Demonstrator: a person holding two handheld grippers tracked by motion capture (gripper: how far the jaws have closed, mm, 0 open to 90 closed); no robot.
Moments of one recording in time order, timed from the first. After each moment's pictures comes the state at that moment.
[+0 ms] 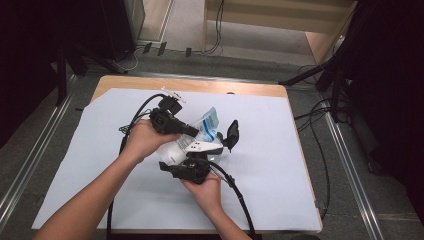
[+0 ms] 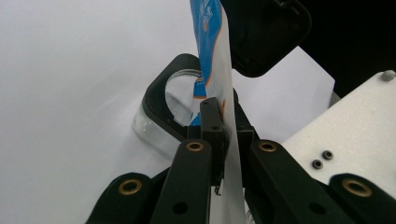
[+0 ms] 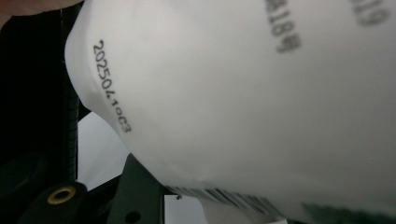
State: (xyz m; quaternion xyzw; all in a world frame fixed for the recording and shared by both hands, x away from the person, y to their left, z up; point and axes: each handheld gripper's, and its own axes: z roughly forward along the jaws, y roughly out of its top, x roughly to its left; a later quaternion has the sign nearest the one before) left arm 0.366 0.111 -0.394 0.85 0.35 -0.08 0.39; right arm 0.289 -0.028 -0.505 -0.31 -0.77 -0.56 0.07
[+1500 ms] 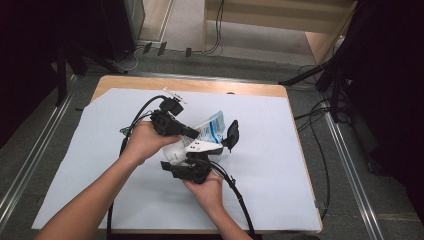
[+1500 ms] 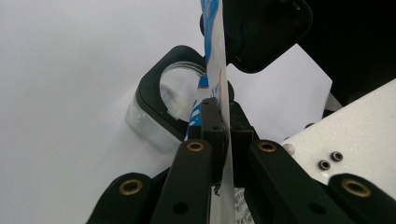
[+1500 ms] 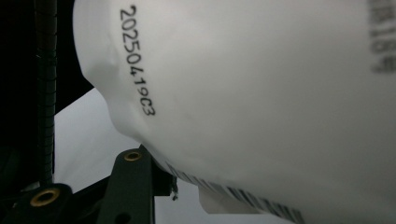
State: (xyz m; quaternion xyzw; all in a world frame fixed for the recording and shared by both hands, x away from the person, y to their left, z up) left arm 0.362 0.109 -0.393 0.84 0.37 -0.09 0.38; right arm 0.288 -0.029 -0.500 -0.31 -0.78 -0.54 0.03
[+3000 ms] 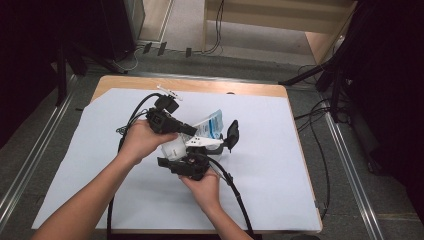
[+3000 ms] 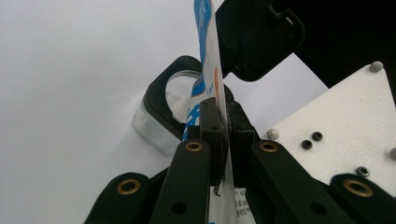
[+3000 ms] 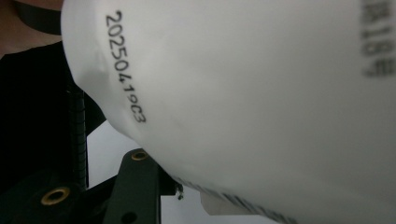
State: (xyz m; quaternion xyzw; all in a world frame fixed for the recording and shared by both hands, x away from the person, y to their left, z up) left arm 0.360 0.119 -0.387 0.83 0.37 -0.08 0.40; right arm 0.295 -0.025 -0.493 -0.33 -0.75 -0.56 0.09
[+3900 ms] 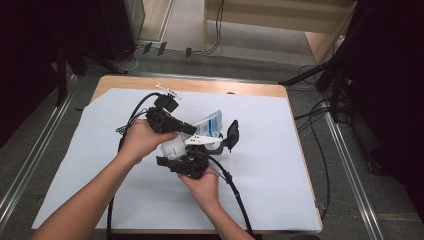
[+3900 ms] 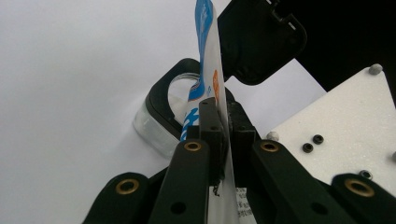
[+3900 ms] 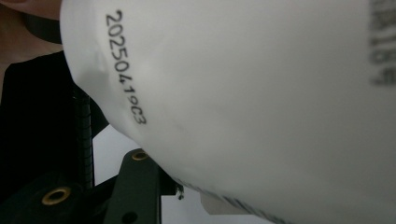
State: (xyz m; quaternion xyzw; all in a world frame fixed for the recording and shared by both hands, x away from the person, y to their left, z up) left arm 0.363 0.120 -0.387 0.83 0.38 -0.09 0.41; right arm 0.298 -0.023 -0.491 -0.33 -0.75 -0.56 0.10
